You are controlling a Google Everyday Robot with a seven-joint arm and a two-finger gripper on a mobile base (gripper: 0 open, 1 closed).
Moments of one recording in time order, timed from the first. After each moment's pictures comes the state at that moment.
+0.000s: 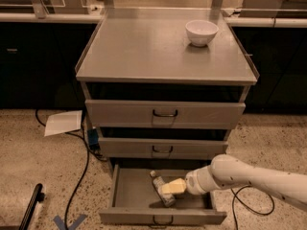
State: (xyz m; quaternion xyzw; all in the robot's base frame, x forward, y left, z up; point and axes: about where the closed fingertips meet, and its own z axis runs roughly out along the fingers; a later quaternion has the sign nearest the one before) arm 0.482 -0.100 0.419 -0.12 0.94 0.30 0.11
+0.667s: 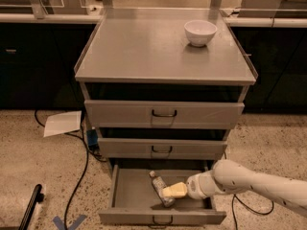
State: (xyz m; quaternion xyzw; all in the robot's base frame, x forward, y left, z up) arm 0.474 -0.099 0.403 -0.10 0.94 0.32 0.10
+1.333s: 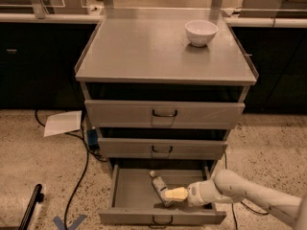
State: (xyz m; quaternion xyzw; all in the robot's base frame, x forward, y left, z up) arm 0.479 -0.105 0.315 -0.02 0.91 0.40 0.06
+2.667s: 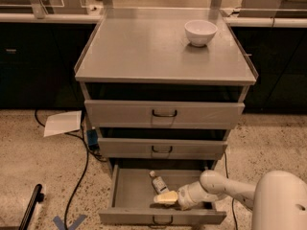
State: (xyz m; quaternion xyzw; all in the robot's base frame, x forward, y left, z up) arm 0.492 -0.073 0.228 -0.03 0.92 0.40 -0.01
